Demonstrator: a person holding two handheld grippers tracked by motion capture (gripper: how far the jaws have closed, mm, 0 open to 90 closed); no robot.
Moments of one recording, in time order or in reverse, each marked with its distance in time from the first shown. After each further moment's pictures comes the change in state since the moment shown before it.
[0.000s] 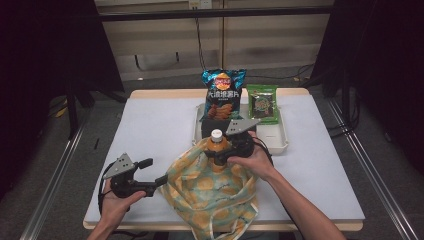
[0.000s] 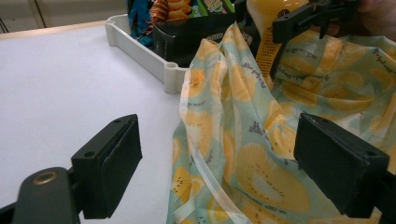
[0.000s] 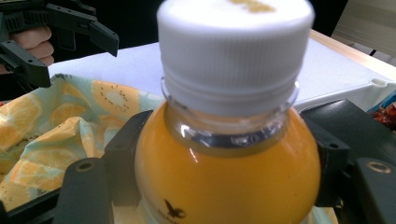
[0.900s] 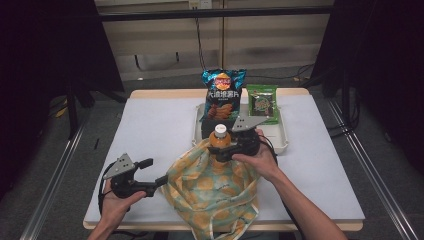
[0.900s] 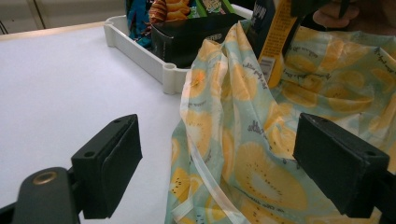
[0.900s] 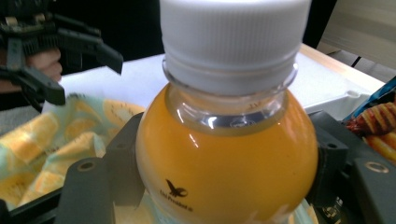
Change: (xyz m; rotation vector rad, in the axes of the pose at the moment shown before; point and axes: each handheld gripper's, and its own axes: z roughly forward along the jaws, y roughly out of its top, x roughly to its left) left arm -0.001 0.000 0.000 -0.004 -0.004 0.001; right arm 0.007 0.015 -0.024 -0.033 -0.037 0.020
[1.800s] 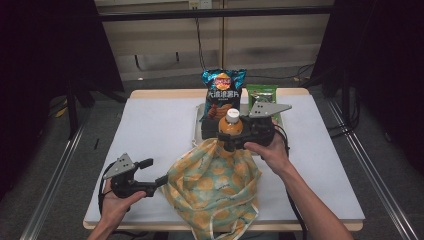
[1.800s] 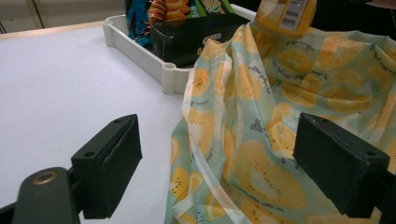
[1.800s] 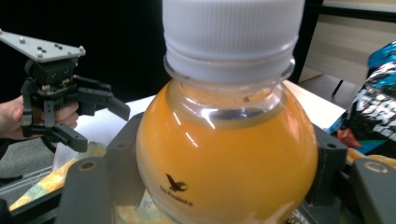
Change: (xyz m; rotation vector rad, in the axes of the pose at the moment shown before) left arm 0.000 0.000 0.000 0.004 0.001 -0.003; right arm -0.004 0.033 -0.044 -0.116 -0.027 0.029
